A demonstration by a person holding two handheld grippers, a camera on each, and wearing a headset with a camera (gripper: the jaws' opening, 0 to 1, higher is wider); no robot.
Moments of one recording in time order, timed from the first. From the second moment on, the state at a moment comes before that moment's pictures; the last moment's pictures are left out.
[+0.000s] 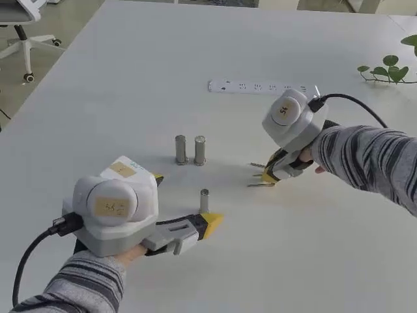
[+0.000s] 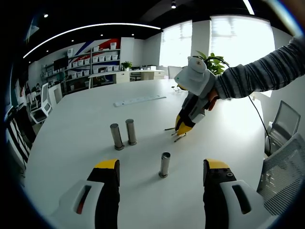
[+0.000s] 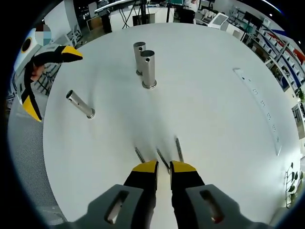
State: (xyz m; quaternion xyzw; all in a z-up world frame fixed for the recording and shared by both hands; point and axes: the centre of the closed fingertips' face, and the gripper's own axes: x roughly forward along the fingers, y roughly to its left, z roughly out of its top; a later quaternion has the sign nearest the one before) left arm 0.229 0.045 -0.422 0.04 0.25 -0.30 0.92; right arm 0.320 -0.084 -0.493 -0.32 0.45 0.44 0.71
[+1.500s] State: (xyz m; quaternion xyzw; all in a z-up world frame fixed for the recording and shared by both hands) left arm 0.246 0.035 -0.386 0.04 0.23 -0.34 0.91; right arm 0.297 -0.033 -0.430 -0.37 0.21 0.52 0.74
